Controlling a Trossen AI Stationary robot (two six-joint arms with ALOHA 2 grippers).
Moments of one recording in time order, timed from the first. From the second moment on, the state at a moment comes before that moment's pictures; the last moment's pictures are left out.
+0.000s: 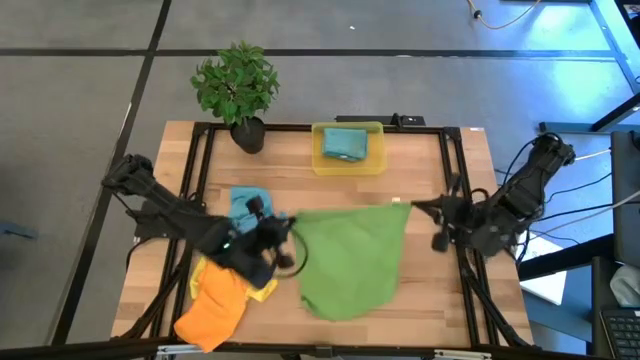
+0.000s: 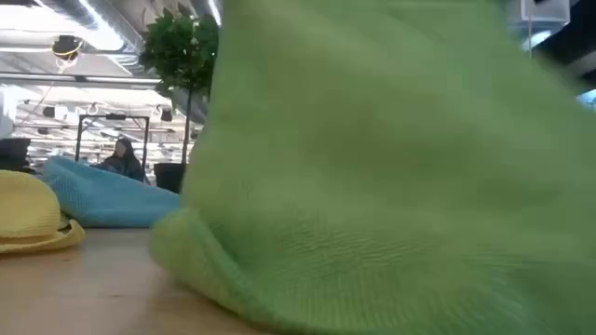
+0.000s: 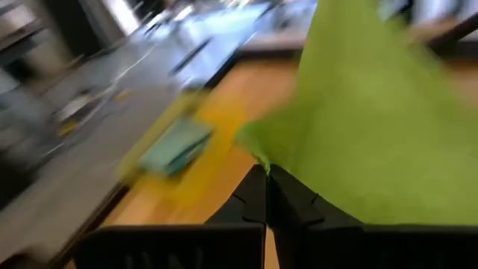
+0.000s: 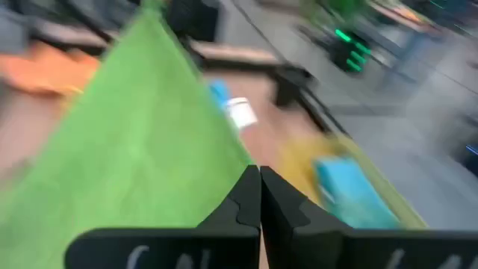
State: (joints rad) left arm -0.57 1.52 1.32 -0.77 -1.08 -0.59; right arm 0.79 0.84 0.92 -0.87 1.04 0.51
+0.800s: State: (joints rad) left arm -0.24 1.52 1.11 -0.73 -0.86 -0.46; right arm 0.30 0.84 0.57 -0.52 0.74 0.07
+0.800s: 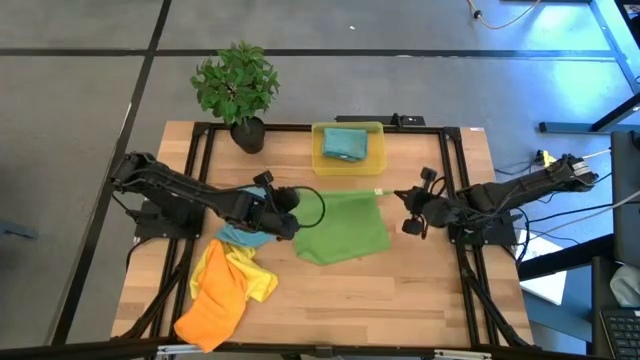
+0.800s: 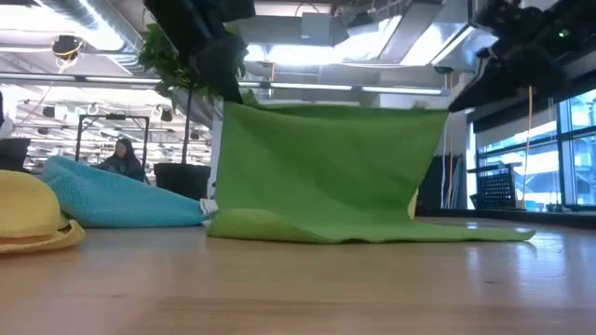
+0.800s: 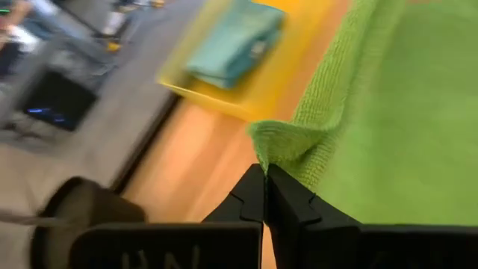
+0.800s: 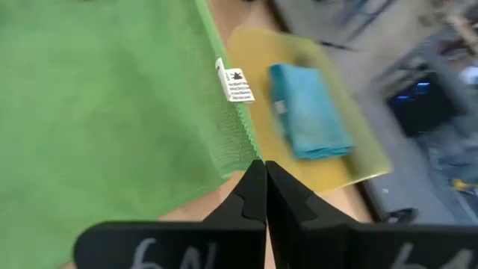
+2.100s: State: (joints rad) left arm -0.21 1.67 1.11 -0.58 -0.71 -0.18; right arm 0.03 0.84 0.62 -0.46 0.52 -0.19
